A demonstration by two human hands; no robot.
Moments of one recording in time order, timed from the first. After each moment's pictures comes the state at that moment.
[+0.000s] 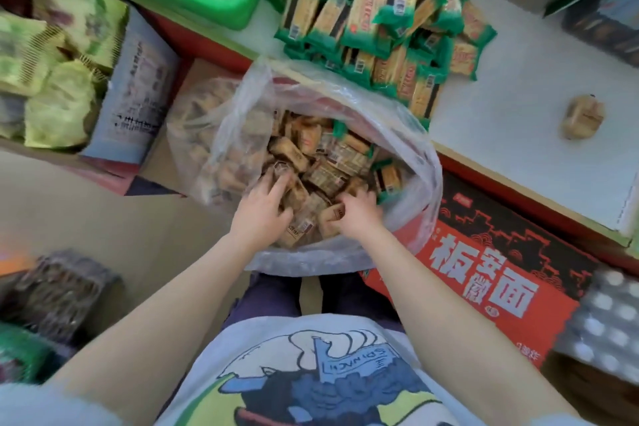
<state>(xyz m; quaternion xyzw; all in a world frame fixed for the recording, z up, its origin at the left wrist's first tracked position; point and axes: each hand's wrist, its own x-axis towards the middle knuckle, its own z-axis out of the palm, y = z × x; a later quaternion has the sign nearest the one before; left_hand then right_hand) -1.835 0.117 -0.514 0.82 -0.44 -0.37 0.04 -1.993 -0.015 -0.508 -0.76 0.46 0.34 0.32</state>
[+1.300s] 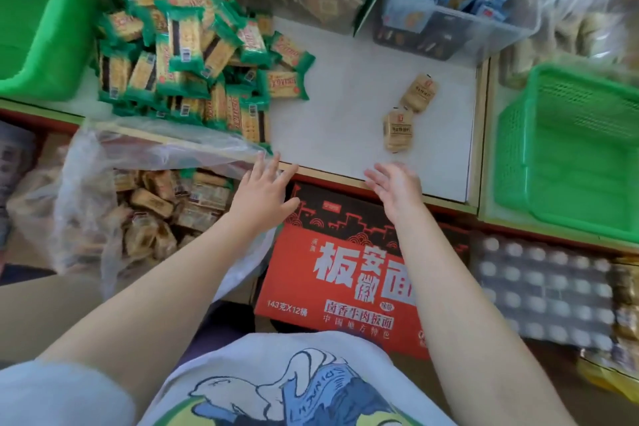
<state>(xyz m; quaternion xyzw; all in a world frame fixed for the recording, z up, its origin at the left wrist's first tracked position) -2.009 -0.094 -0.465 0.73 -0.61 -0.31 -0.05 -2.227 -0.204 -0.440 -0.19 0.68 -0.31 0.63</state>
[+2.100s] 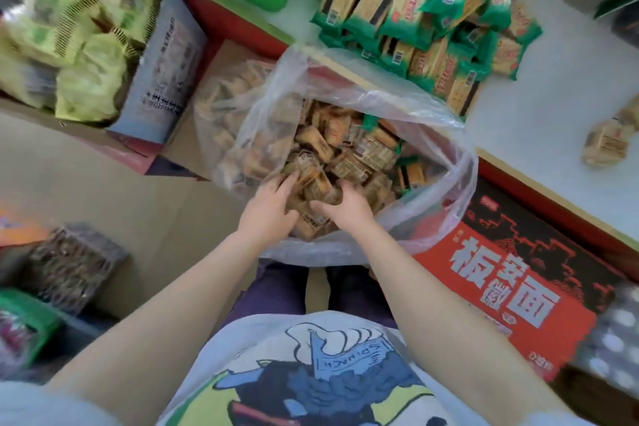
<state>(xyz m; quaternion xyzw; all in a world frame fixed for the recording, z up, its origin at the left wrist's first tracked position) -1.827 0.146 -0.506 0.82 -0.37 -0.43 0.06 -1.957 0.020 -0.536 -0.66 0.52 0.25 0.48</state>
